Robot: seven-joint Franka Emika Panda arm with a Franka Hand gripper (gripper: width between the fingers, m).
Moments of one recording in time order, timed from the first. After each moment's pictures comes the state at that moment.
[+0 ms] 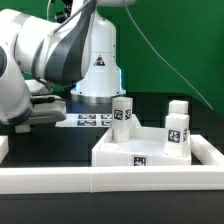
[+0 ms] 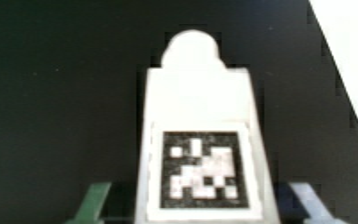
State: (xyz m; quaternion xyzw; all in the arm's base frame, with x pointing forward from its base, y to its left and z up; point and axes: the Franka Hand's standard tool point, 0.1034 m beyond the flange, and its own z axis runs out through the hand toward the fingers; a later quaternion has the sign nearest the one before) arm 0.363 -0.198 -0.001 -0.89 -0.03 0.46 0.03
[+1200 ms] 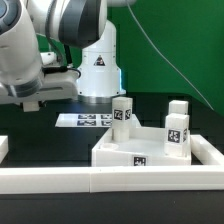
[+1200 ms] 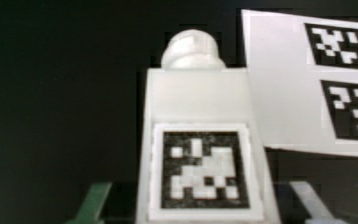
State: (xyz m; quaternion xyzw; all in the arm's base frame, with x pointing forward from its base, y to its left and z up) arm 0.400 -0.173 0.054 -0.91 -0.04 0.42 0.03
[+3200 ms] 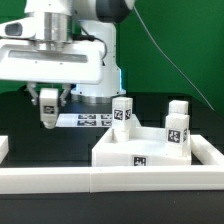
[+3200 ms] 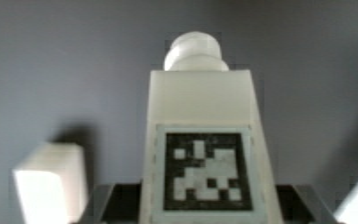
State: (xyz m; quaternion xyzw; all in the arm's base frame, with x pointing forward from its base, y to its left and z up) arm 0.478 -0.112 0.080 -1.00 -0.01 -0.05 -0.02
